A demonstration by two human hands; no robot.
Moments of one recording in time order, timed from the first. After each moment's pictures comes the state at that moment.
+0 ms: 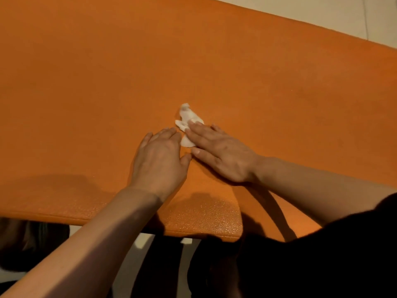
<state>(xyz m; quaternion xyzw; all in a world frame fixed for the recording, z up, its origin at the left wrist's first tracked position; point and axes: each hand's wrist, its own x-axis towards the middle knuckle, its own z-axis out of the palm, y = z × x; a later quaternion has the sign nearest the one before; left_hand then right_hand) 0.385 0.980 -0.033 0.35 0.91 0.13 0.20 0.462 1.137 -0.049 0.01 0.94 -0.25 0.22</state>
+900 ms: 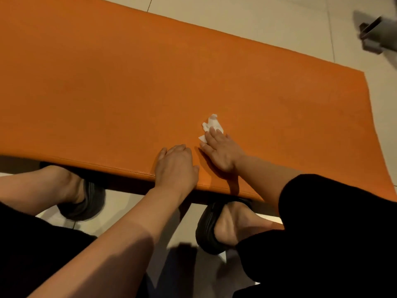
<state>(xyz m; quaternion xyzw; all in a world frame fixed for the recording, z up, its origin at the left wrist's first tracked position) 0.441 0.932 0.000 0.33 0.91 0.09 0.23 0.483 1.078 -0.015 0.19 0.91 -0.18 0.32</state>
